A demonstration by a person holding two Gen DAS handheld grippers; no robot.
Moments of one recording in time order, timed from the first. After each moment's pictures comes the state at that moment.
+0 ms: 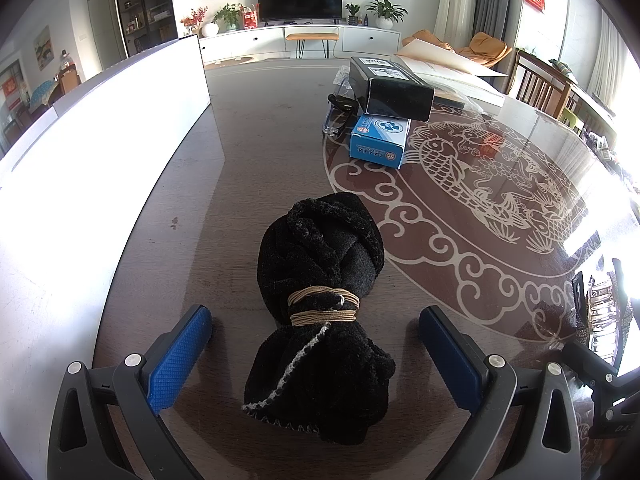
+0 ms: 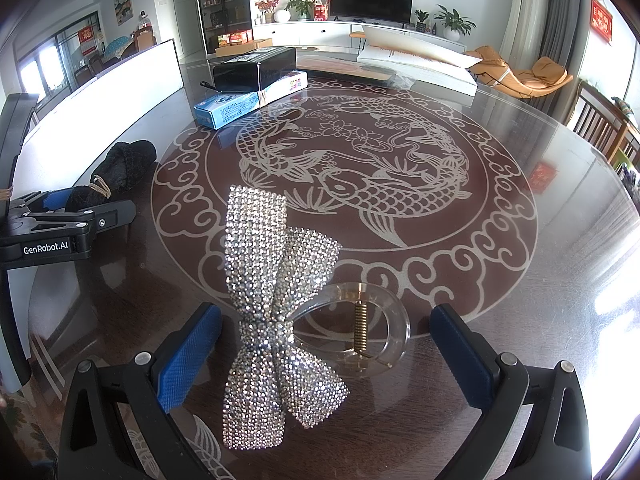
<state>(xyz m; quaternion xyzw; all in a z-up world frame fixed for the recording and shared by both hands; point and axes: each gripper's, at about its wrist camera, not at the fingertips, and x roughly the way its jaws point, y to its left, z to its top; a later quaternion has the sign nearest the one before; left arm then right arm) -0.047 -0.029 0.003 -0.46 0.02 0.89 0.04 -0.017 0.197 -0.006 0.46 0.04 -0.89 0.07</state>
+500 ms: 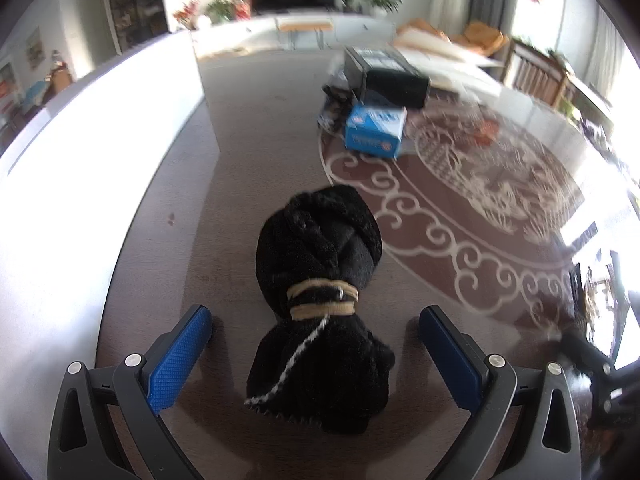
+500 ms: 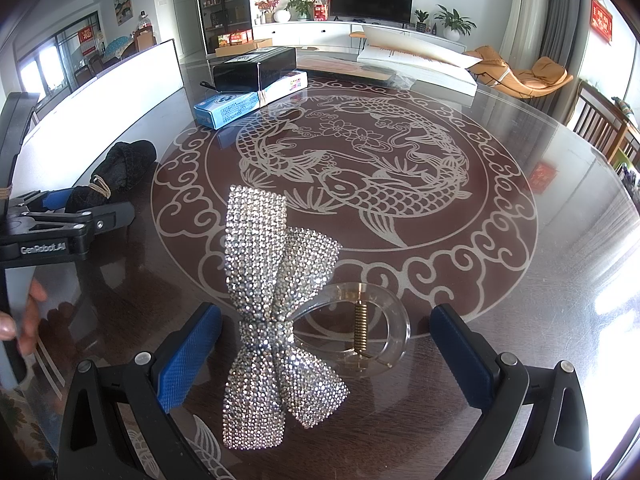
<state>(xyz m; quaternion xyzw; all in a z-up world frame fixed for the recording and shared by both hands) -0.052 -0.031 0.006 -0.50 0.04 0.86 0.06 -0.017 0.197 -0.006 0.46 0.04 -0.89 0.07</state>
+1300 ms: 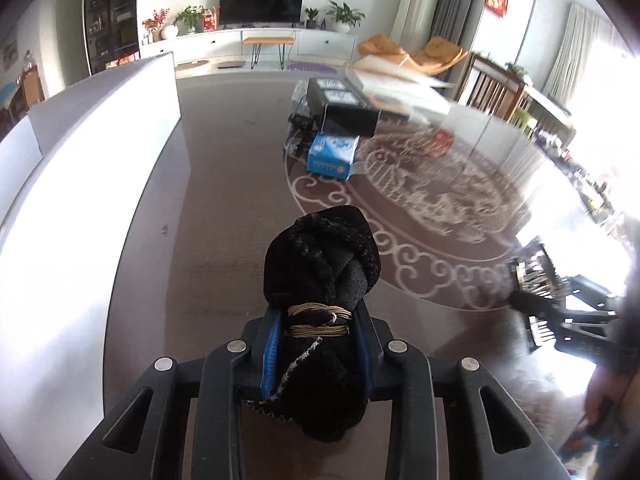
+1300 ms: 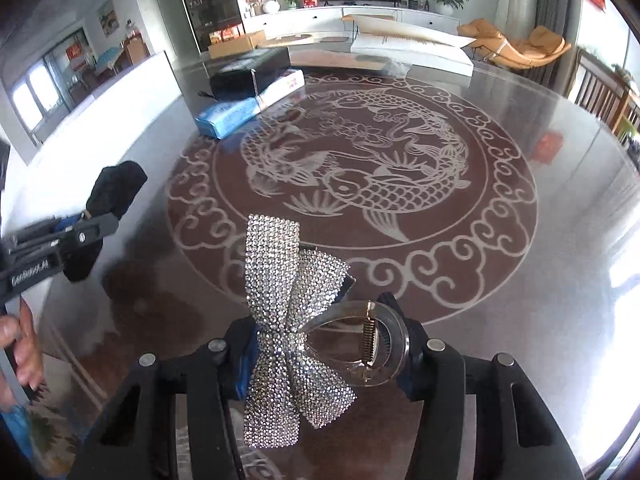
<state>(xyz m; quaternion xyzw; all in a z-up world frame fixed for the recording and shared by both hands) -0.025 -0.051 0.044 -0.45 -0.02 0.88 0.14 -0.013 0.199 0.011 0.49 -0.02 -0.87 0.08</state>
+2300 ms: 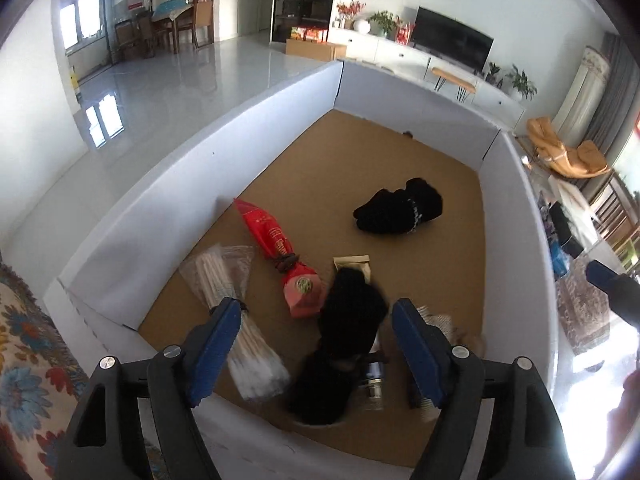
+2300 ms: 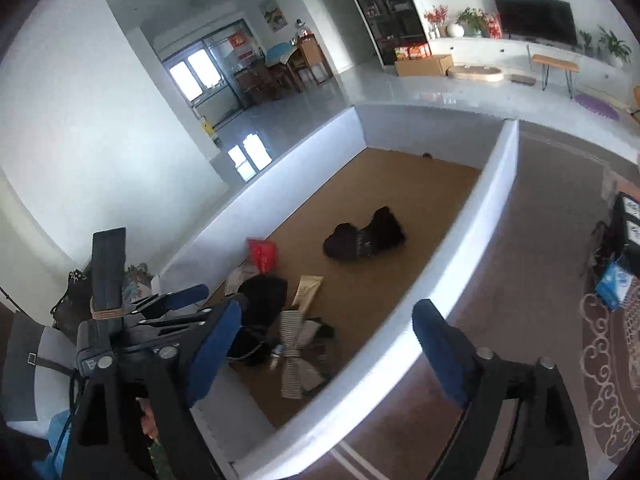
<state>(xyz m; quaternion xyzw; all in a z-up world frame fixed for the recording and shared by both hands) 0.055 -0.340 0.084 -0.44 -0.14 0.88 -0.14 -0.026 -0.100 0.115 0.41 -0.03 -0.83 0.37</state>
